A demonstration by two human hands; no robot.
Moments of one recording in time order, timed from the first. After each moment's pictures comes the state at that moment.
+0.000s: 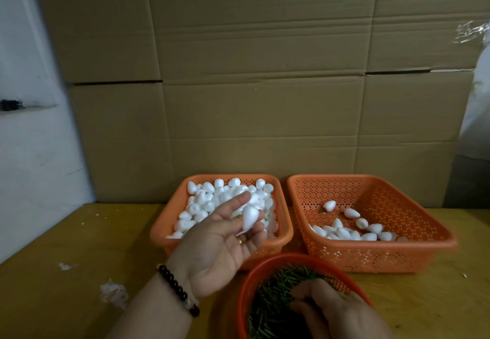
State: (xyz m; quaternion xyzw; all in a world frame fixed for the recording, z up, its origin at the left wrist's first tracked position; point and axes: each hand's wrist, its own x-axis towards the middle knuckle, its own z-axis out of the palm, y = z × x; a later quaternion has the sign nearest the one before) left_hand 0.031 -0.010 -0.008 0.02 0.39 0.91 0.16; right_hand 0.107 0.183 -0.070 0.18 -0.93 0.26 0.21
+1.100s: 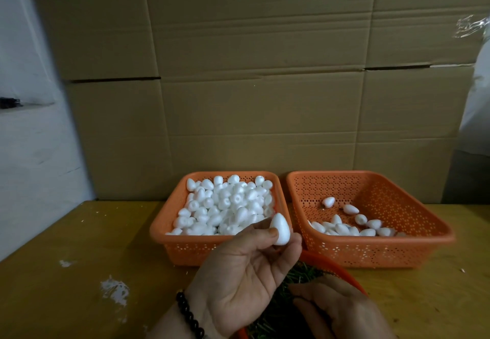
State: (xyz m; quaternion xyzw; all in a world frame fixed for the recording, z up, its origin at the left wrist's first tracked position) left_hand 0.079 0.022 0.000 0.05 0.30 0.92 0.26; right_hand 0.105 0.188 -0.069 0.22 -0.89 0.26 0.31
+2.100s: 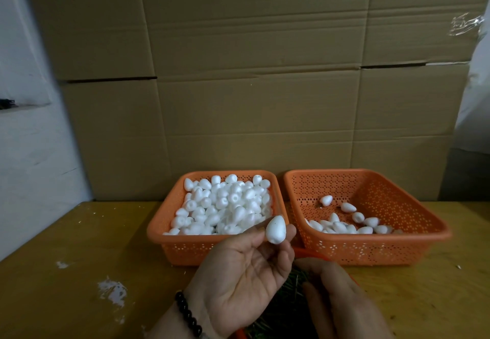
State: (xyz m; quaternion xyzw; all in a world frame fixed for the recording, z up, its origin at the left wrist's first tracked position) left_hand 0.072 0.023 -0.010 0.00 0.27 0.92 0.30; right_hand 0.114 0.180 -0.067 0.14 -0.88 0.32 0.33
